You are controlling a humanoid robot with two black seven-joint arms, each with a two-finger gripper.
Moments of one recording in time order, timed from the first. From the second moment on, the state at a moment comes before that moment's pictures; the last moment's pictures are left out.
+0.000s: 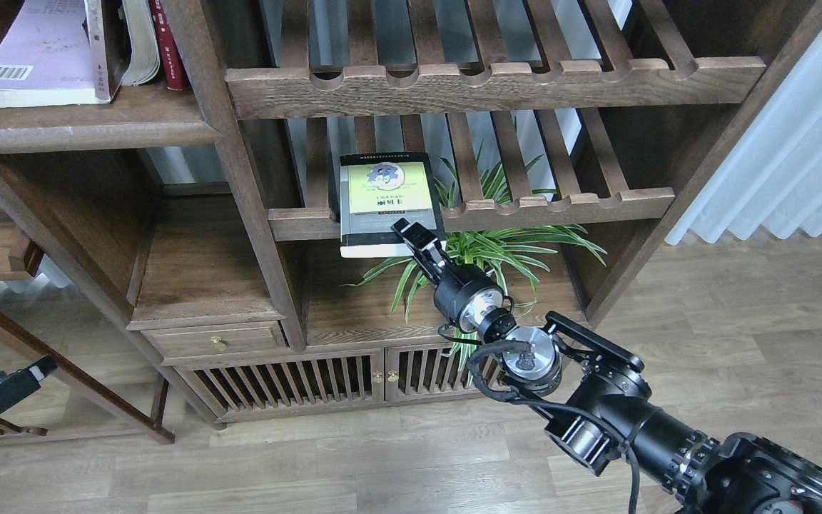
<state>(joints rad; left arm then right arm) 0.03 0.89 -0.86 -1.08 -0.08 -0.49 -0.02 0.53 0.02 0.65 0.92 0.35 0.10 0.19</state>
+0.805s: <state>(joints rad) 0.03 0.84 -0.86 -1.08 -0.08 -0.49 -0.02 0.36 0.01 0.64 1.09 0.30 0.40 0.10</state>
